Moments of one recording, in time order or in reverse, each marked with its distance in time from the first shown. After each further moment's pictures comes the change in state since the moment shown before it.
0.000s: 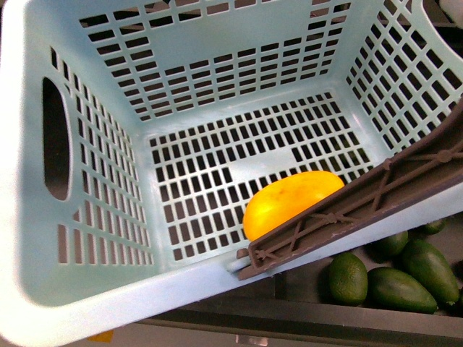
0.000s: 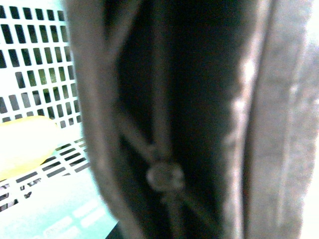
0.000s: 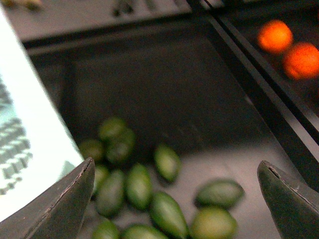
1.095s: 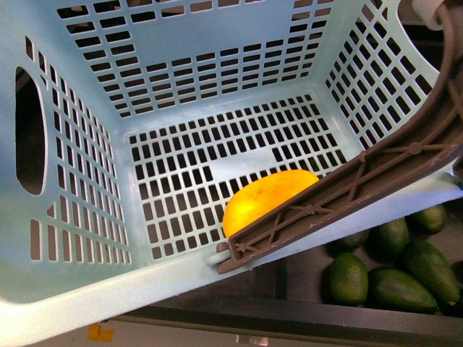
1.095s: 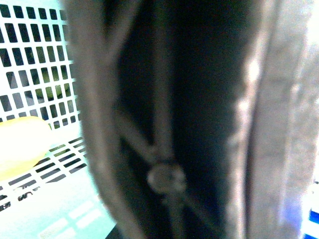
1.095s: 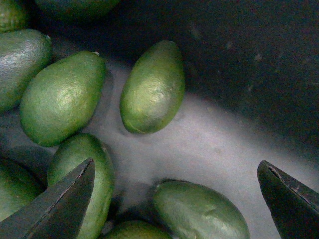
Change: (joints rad) left arm 0.004 0.000 0.000 0.000 -0.010 0.003; right arm -0.332 1.571 0.550 0.518 -0.577 -0.882
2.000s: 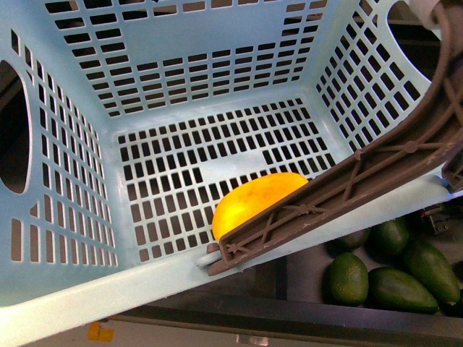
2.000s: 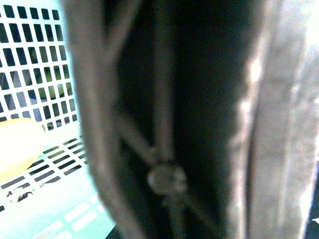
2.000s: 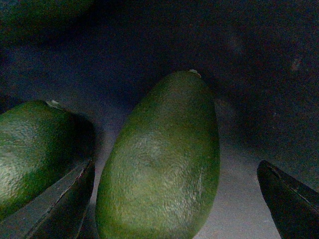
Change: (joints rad) left arm 0.000 0.000 0.000 0.000 -0.001 0.000; right arm 0.100 0.388 0.438 -0.136 0.053 0.120
